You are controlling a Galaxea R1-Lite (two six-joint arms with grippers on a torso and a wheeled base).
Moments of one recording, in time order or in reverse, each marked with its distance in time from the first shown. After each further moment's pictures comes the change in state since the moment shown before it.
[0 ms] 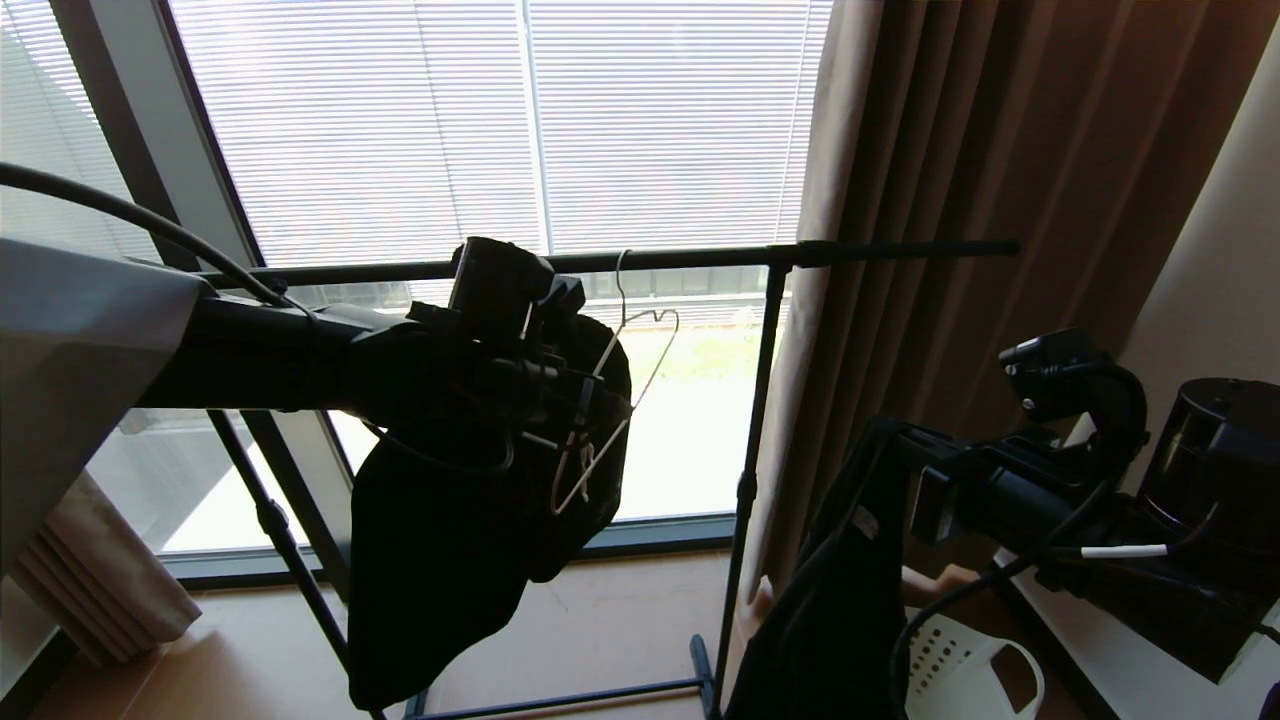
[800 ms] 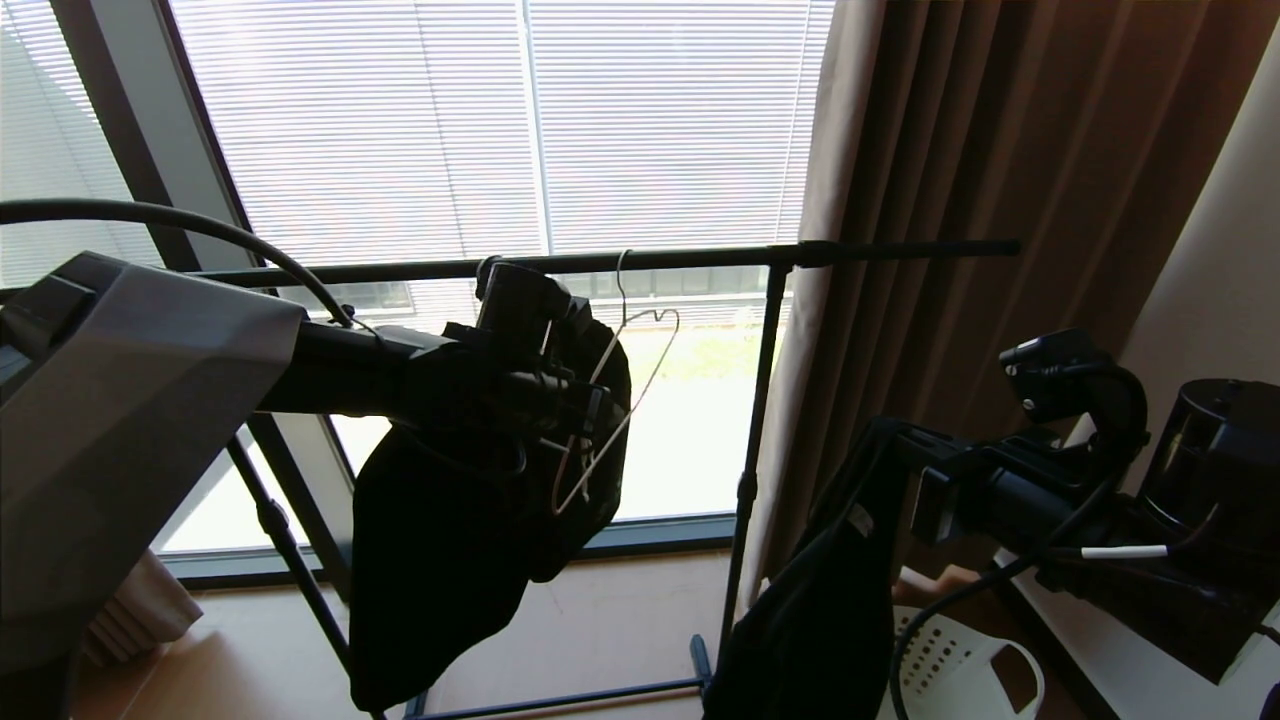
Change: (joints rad) left arm 0.016 0.116 -0.076 -0.016 0.031 0.000; right arm 0.003 -0.001 0.002 -0.001 -0.001 0.000
